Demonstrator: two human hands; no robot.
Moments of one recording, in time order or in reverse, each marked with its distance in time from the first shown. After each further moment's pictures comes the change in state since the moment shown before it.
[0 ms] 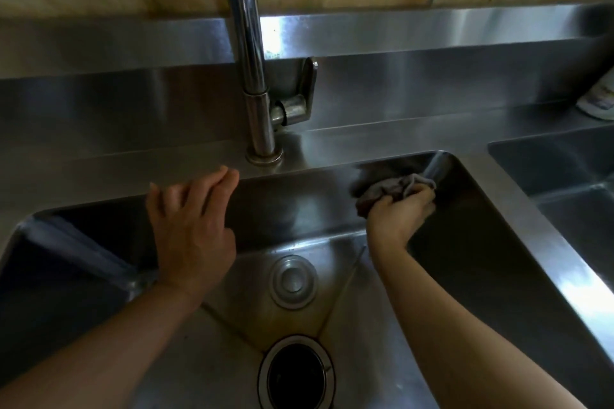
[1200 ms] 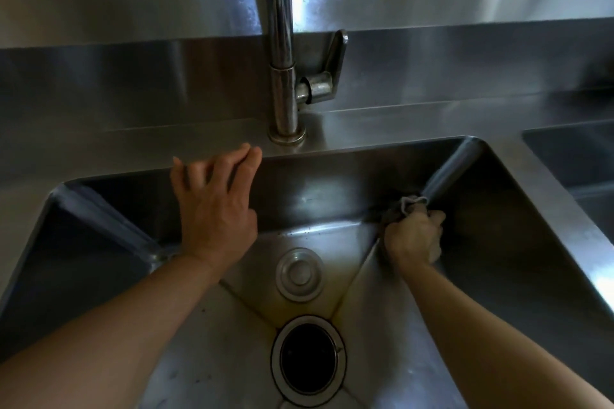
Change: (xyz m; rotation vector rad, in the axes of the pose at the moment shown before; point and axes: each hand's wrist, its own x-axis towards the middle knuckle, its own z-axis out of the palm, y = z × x) left_hand -0.002 -0.001 0.002 0.044 -0.026 0.011; right_hand 0.027 0.068 -0.024 -1.048 -0.204 -0.263
